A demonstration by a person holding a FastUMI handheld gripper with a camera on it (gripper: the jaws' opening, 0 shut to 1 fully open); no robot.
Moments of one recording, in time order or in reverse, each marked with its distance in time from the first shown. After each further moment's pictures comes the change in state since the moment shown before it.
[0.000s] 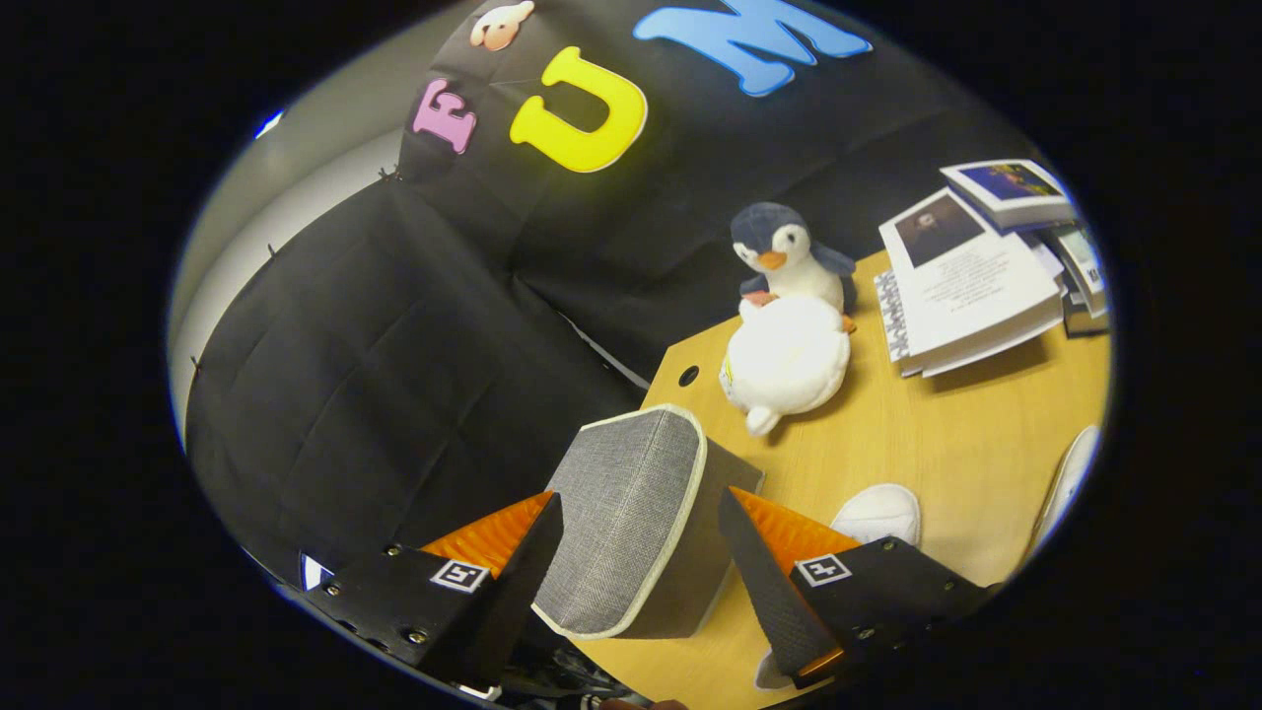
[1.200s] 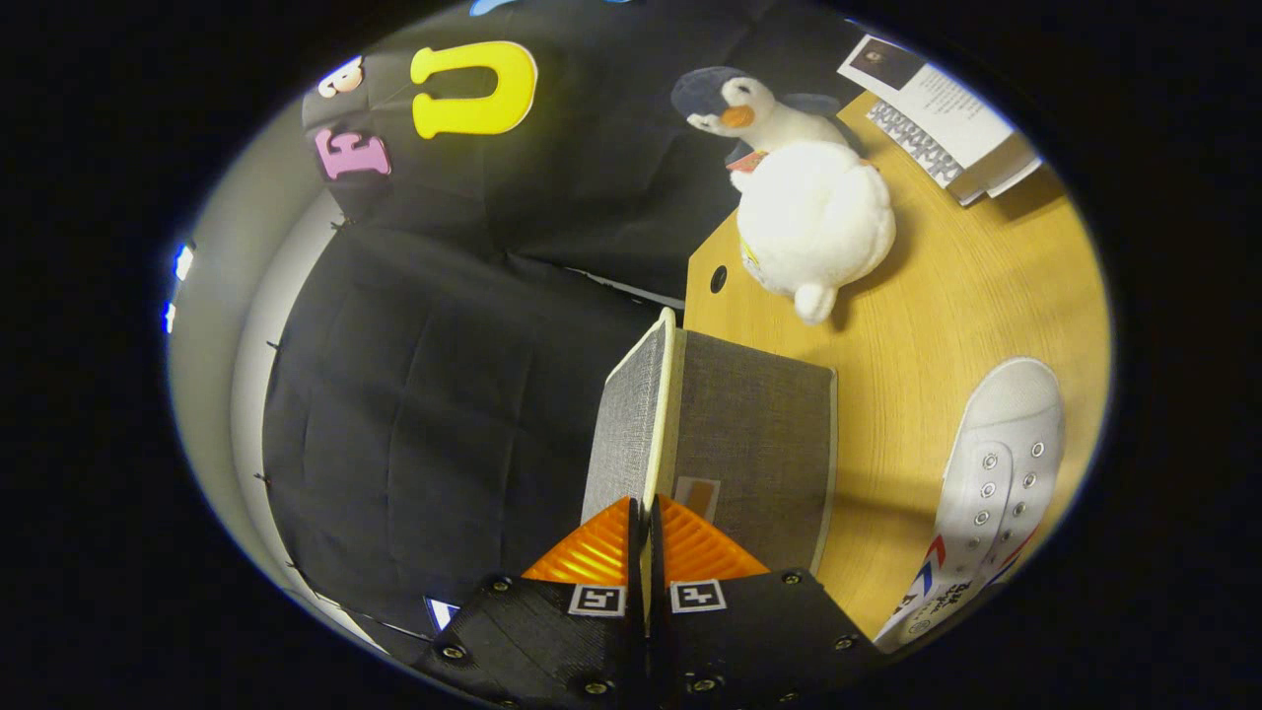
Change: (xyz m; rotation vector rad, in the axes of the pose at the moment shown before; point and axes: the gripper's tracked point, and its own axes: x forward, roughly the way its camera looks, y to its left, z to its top) arm 0.045 0.027 -0.032 0.264 0.213 0.150
